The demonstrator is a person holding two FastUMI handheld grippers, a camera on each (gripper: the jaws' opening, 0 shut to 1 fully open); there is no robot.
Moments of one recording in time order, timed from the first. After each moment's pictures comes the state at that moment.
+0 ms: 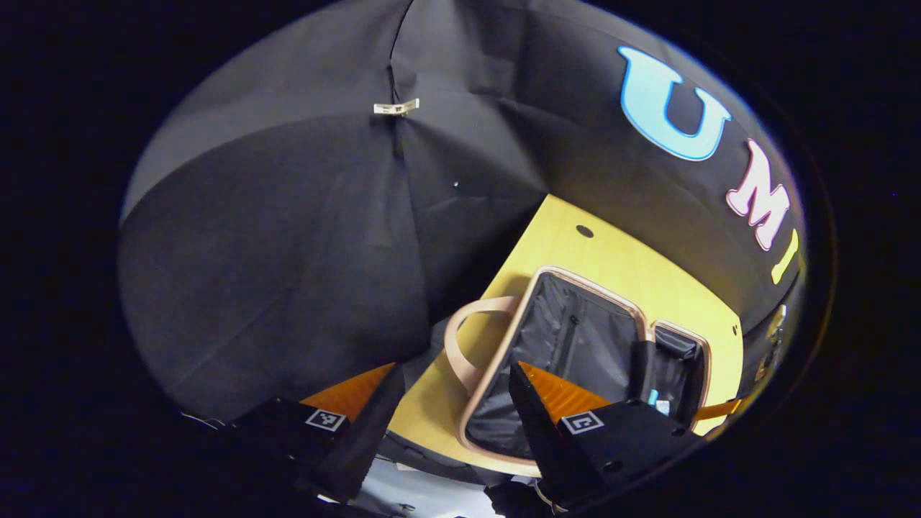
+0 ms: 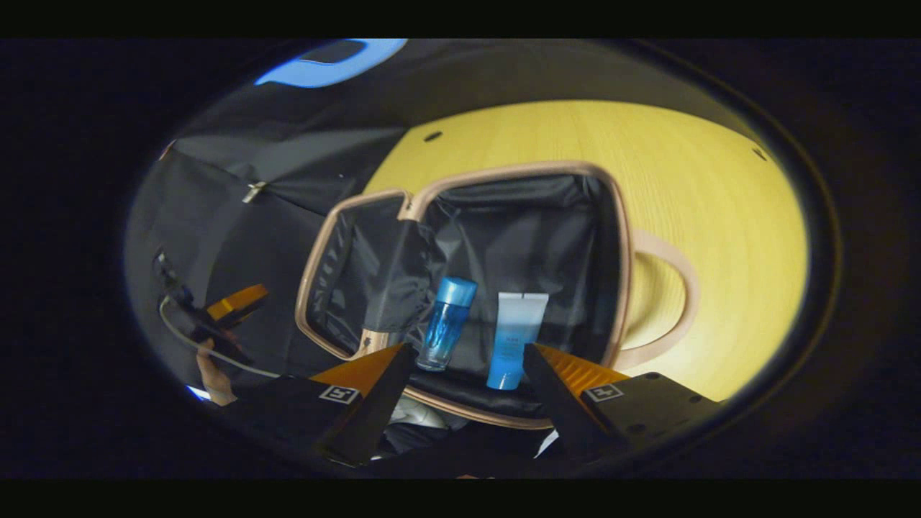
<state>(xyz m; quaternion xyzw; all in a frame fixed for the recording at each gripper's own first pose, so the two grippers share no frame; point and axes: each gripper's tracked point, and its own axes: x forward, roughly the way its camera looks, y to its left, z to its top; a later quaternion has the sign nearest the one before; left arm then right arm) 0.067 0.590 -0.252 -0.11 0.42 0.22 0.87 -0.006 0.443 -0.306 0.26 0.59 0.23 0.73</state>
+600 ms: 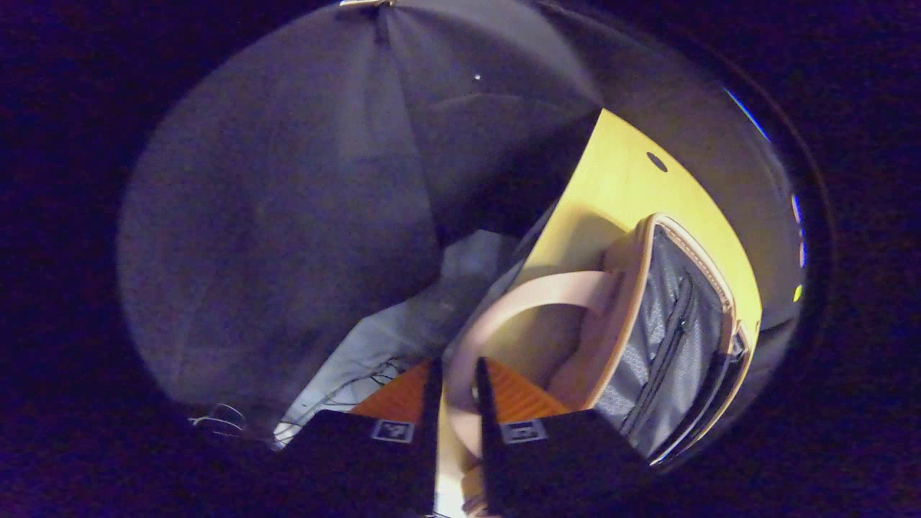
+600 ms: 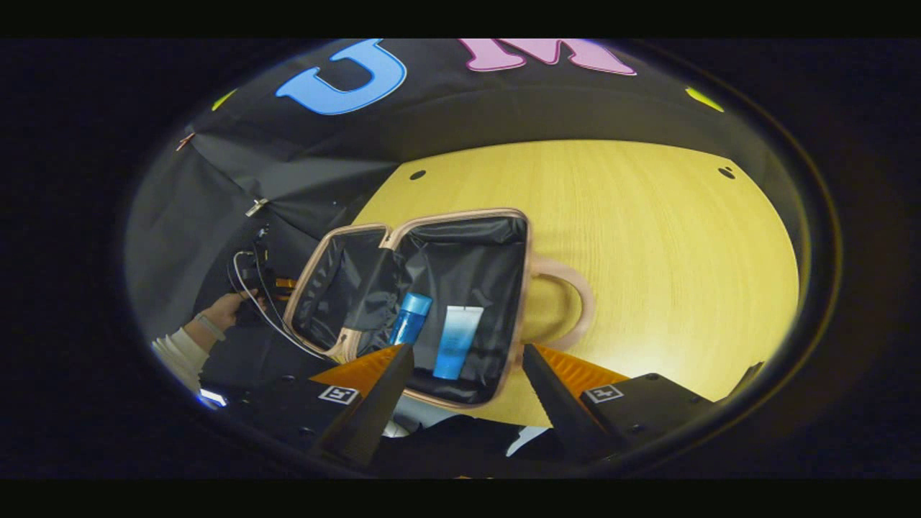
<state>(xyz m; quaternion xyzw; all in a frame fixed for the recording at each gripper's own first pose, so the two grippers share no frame) 0.119 0.631 -0.367 -0.14 0.56 0.26 0.77 -0.025 0.367 -0.298 0.24 0.57 0.18 0.77</state>
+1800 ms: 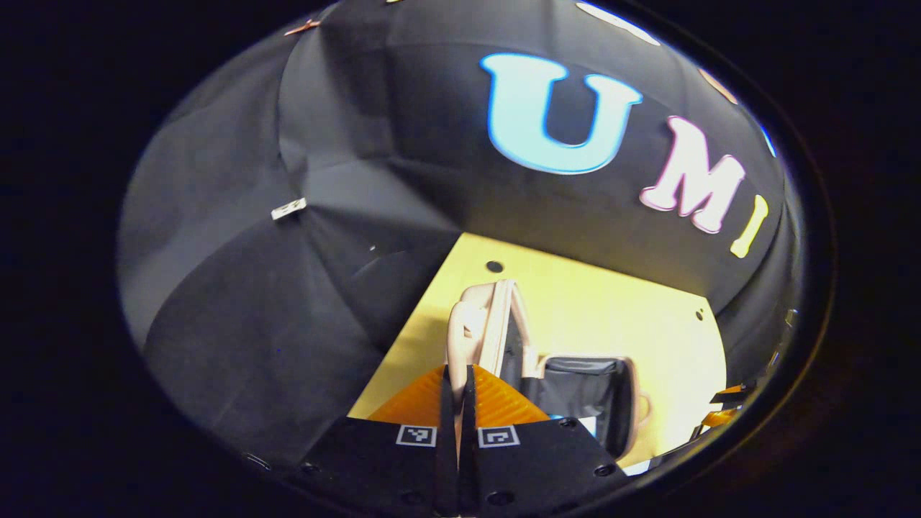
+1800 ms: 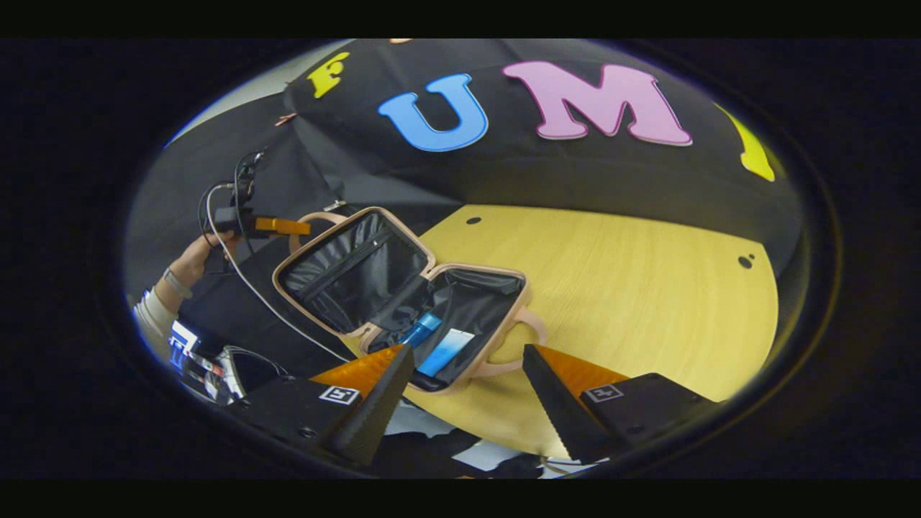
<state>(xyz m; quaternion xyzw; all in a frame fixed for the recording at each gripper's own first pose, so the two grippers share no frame) 0.157 0.390 -0.093 -0.02 0.36 0.12 0.92 -0.007 0.261 -0.206 0.17 0.41 0.32 0.84</state>
